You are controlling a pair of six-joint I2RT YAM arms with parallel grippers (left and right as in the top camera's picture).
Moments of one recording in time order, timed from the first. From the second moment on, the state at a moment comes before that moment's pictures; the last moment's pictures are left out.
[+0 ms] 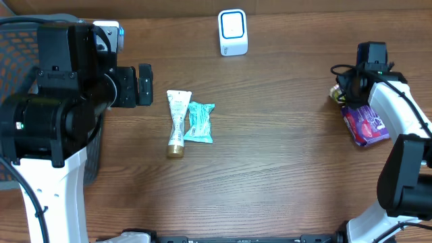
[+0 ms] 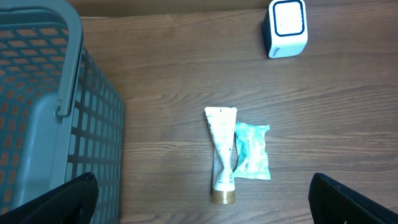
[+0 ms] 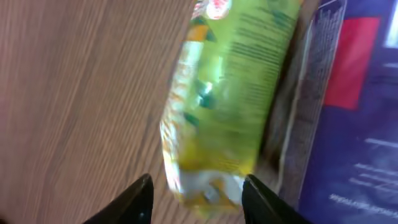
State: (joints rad) left arm -0.10 1.44 2.07 -1.47 -0.06 -0.05; right arm -0.10 1.84 1.29 -0.55 0.07 1.03
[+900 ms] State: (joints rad) left arm -0.10 1.44 2.07 -1.47 -0.06 -0.05; right arm 0.52 1.98 1.48 -0.58 -0.33 0.76
